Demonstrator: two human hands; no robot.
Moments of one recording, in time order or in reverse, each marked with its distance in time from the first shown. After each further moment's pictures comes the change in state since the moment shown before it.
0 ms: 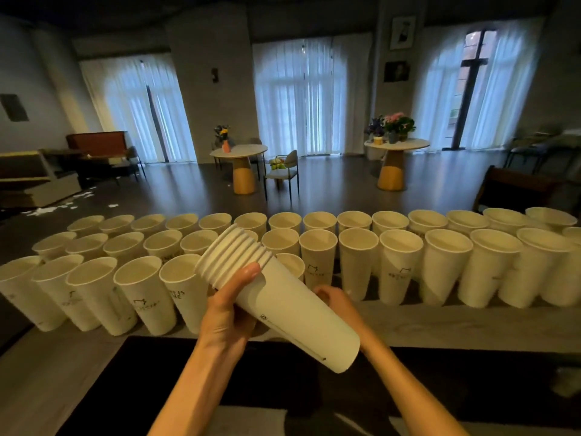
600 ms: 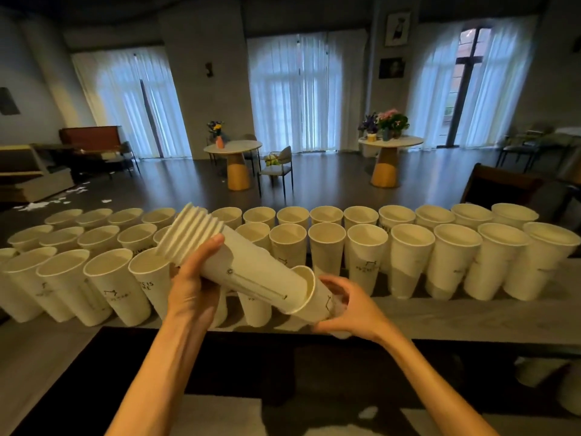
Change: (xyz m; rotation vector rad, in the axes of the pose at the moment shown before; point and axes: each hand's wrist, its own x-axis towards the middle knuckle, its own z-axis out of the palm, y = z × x) left_hand 0.005 -0.003 0.035 -0.019 0.032 0.206; right_hand -0.056 0.025 -0.093 -0.021 -0.110 -0.150
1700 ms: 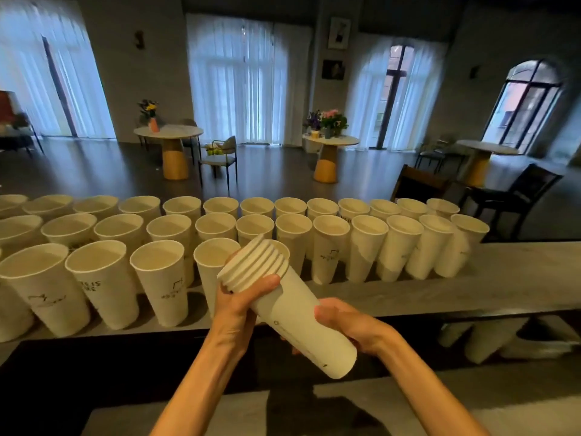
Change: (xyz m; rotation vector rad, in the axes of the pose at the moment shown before) left_hand -0.030 -0.075 0.001 0.190 -0.294 -0.165; right_hand -0.059 -0.034 0.008 0.443 -0.283 0.255
